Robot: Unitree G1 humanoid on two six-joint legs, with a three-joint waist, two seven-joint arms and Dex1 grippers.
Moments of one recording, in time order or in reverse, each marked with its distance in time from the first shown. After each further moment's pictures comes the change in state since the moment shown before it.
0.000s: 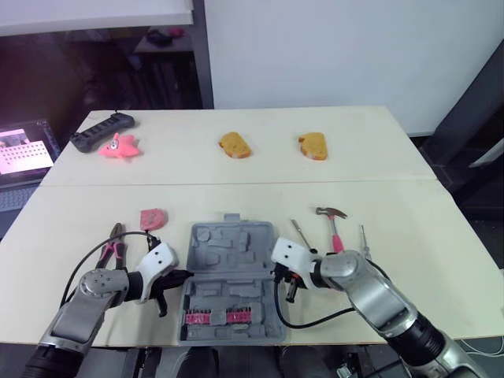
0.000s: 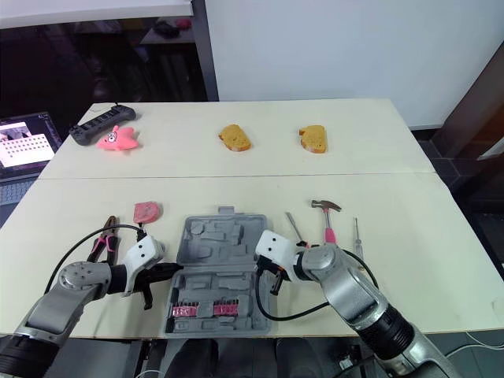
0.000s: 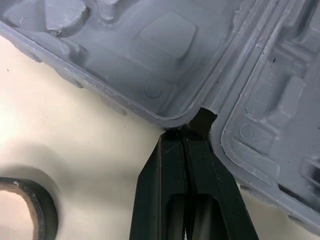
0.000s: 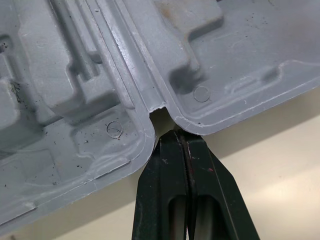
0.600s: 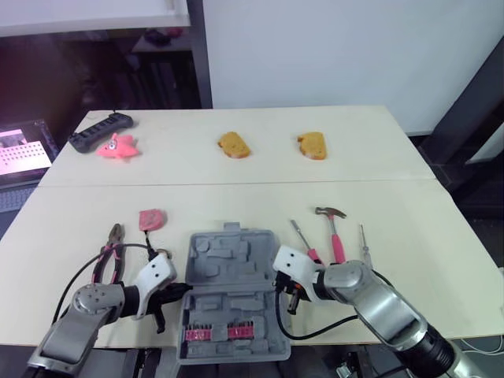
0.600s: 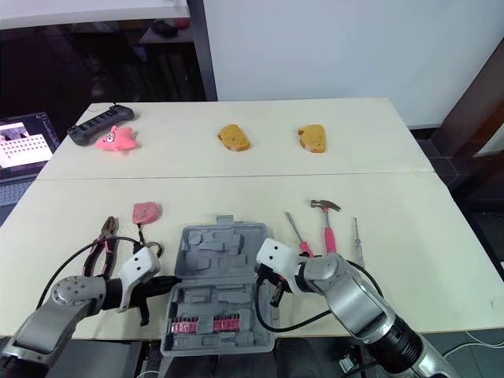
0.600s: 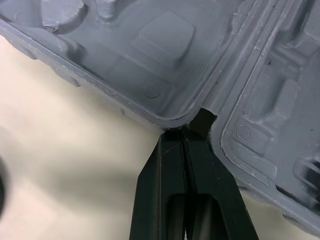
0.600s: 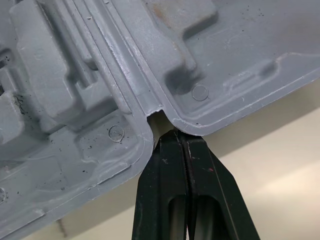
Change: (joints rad) left arm 0.128 0.015 0.024 -0.110 -0.039 0.029 0.009; right arm 0.049 -0.027 0.019 -0.120 0.061 0.130 -0.037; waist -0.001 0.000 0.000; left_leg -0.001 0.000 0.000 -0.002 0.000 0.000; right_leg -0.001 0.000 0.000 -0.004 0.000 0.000
